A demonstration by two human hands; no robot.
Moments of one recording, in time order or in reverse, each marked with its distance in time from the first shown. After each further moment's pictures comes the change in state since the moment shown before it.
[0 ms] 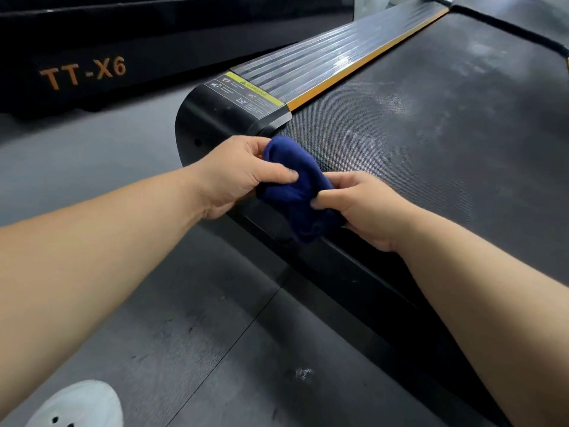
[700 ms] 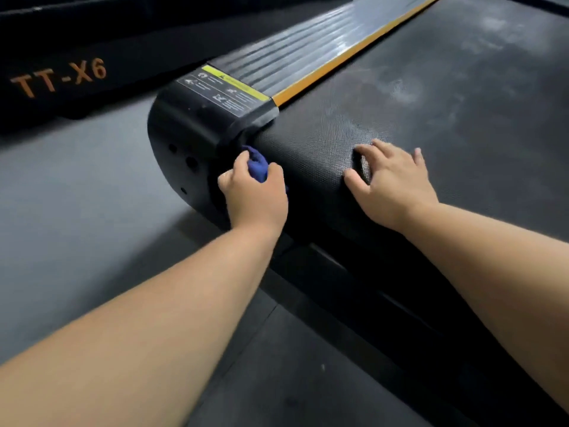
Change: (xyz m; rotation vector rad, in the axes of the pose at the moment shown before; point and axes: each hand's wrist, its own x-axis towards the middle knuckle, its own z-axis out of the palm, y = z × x) left_hand 0.071 -0.069 0.058 0.179 0.879 -0.105; right_hand 0.063 0.052 -0.086 -1.218 0.529 -0.084
